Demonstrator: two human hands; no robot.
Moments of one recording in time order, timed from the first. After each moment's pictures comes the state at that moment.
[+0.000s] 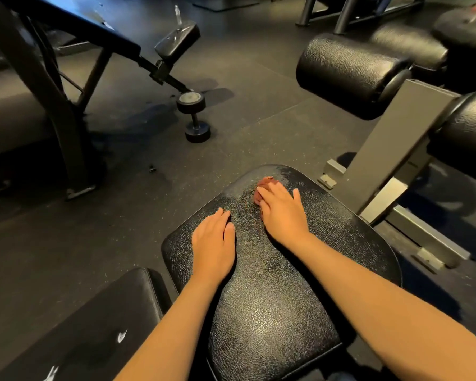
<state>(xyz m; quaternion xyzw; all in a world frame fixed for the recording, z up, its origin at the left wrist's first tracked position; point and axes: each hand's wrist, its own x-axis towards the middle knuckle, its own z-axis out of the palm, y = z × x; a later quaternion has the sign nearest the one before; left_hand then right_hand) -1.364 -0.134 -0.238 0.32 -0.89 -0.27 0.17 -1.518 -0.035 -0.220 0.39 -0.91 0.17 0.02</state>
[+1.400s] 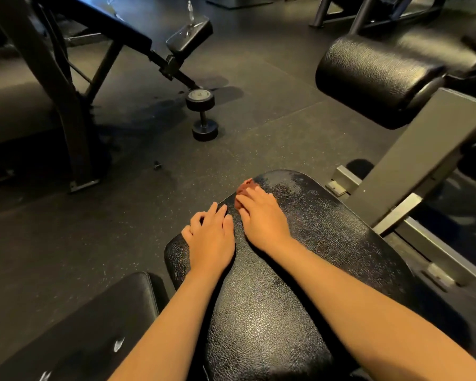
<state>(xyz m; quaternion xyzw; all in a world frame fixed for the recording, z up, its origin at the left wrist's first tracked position) -1.380 -0.158 -0.234 0.41 -0.88 -0.22 0.14 -1.503 -0.087 -0.229 0.48 -0.85 0.22 0.01</state>
